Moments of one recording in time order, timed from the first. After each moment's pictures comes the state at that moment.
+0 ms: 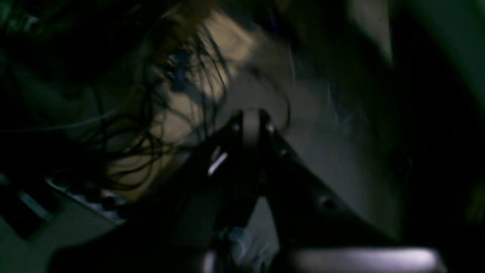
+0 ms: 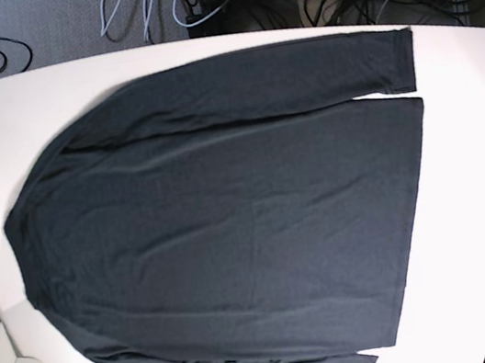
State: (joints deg) left arm 12.9 -6.2 49.7 1.5 -78.0 -40.0 -74.6; right arm -29.8 3.7 8.4 12.9 5.4 1.1 74.0
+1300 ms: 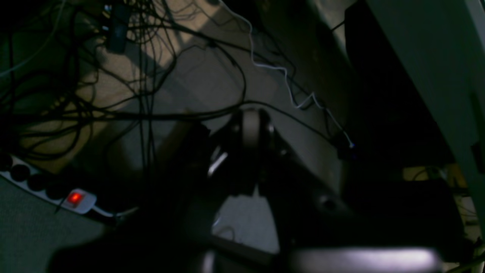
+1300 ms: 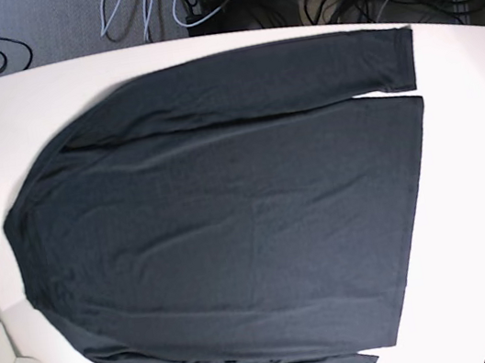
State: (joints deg) left arm 13.1 1.1 71.9 1.4 -87.3 -40.1 -72.9; right arm -28.7 3.5 8.4 12.9 5.4 1.1 73.8
